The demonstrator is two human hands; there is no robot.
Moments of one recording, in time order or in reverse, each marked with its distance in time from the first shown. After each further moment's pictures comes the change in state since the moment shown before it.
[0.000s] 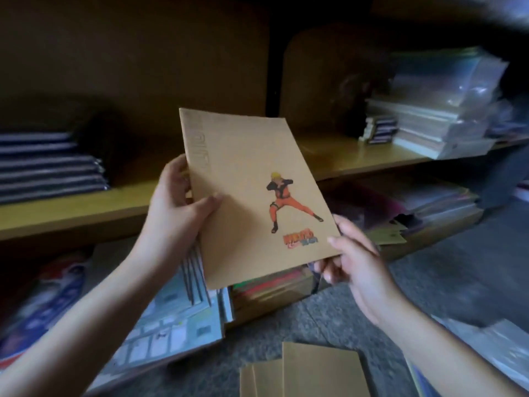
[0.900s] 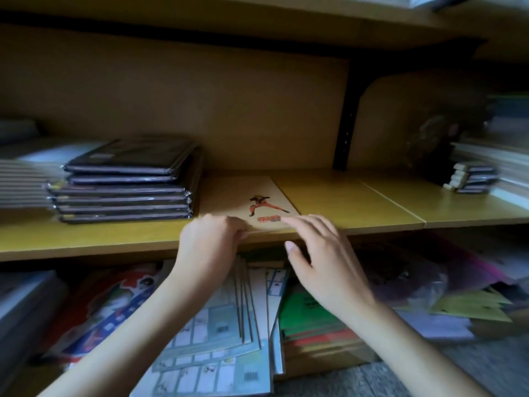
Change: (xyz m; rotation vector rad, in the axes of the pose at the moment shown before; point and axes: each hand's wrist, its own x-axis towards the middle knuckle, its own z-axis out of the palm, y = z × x) left_hand 0.024 0.000 -0.045 1.447 0.126 0.247; right_hand 0.079 -0.009 0.105 -1.128 -0.162 -0.645
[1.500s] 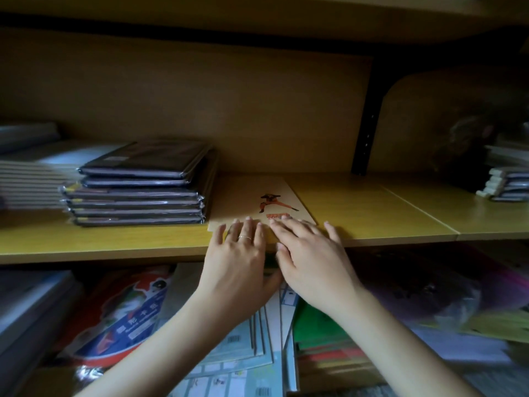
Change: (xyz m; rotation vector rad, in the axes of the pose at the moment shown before) left_hand -0.004 0.003 0.031 0.191 -0.165 0.094; right_hand 0.034 -0.013 0.026 -0.187 -0.209 -0.020
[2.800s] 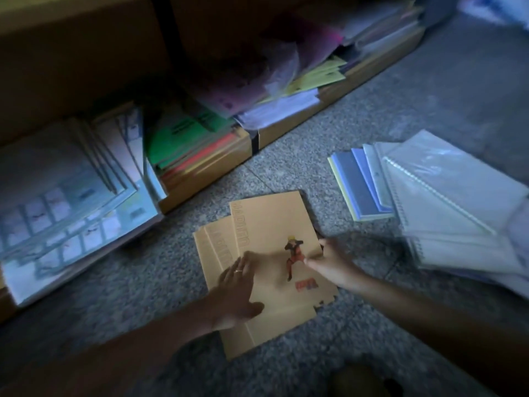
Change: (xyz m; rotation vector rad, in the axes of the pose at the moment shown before) left_hand -0.233 0.154 0.169 -0.481 -1.106 0.555; right_hand -0.393 0.087 0.149 0.697 -0.296 1.293
